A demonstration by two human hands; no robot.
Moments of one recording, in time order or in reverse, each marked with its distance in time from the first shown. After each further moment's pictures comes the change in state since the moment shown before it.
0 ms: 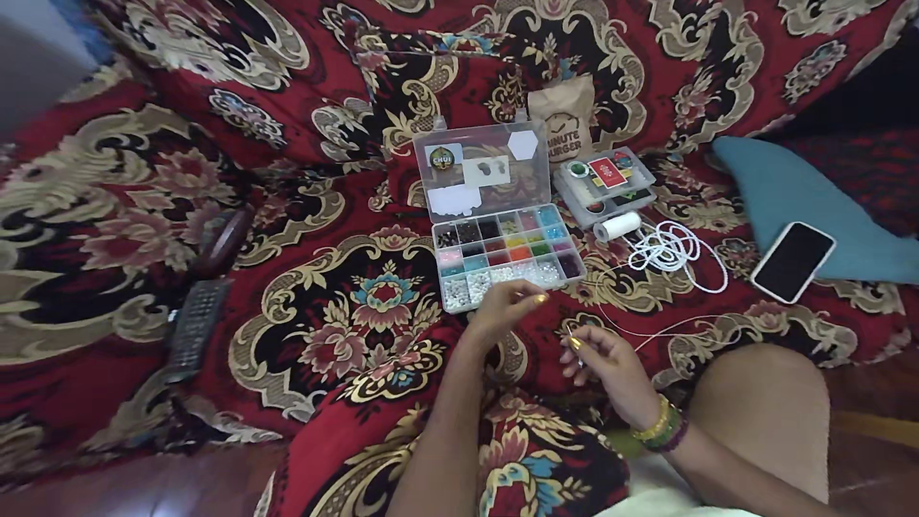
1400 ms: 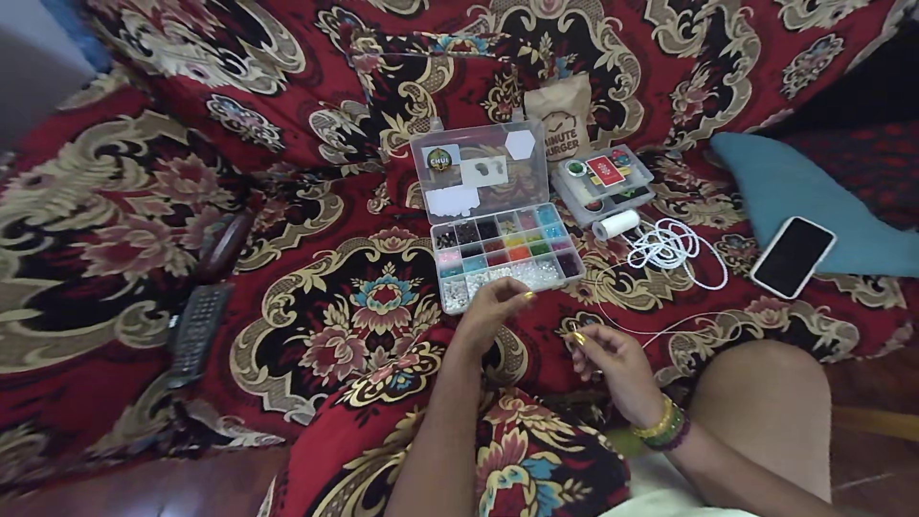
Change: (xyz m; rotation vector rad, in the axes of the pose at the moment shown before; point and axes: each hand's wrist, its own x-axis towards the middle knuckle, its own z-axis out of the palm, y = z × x) left_hand -0.004 -0.008 -0.001 -0.319 0.062 -0.088; right_hand -0.001 0.000 0.000 0.057 0.098 -0.076
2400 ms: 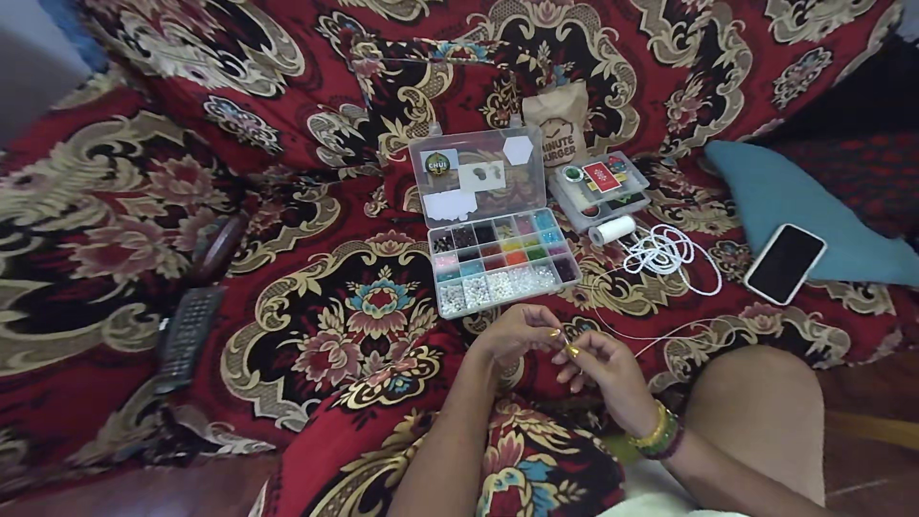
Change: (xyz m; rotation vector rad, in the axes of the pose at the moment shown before) left_hand 0.007 -0.019 0.024 -0.311 -0.453 -0.130; right_hand -0.003 -0.001 0.002 0.045 -0.068 0.006
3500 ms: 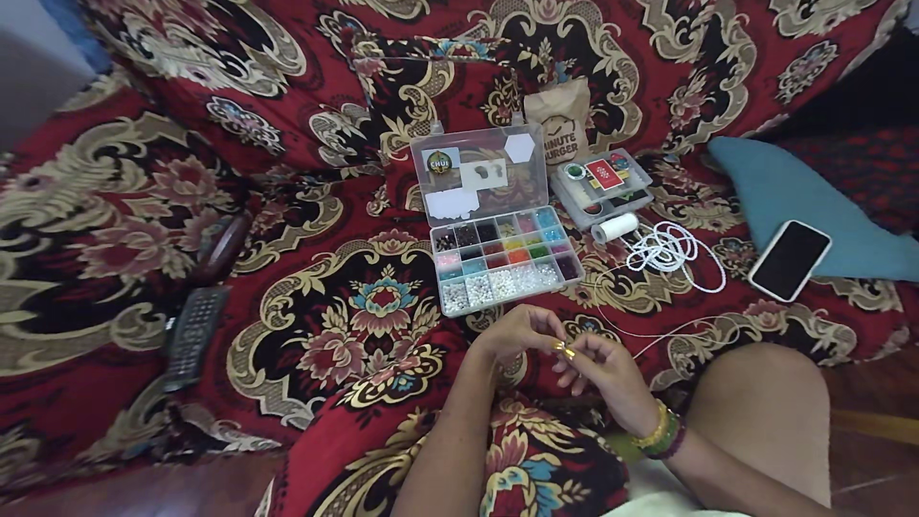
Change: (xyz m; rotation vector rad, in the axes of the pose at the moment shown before) left_hand -0.002 0.002 -0.005 0.170 -0.105 0.032; right_hand -0.002 0.001 0.002 -0.037 -0.037 0.073
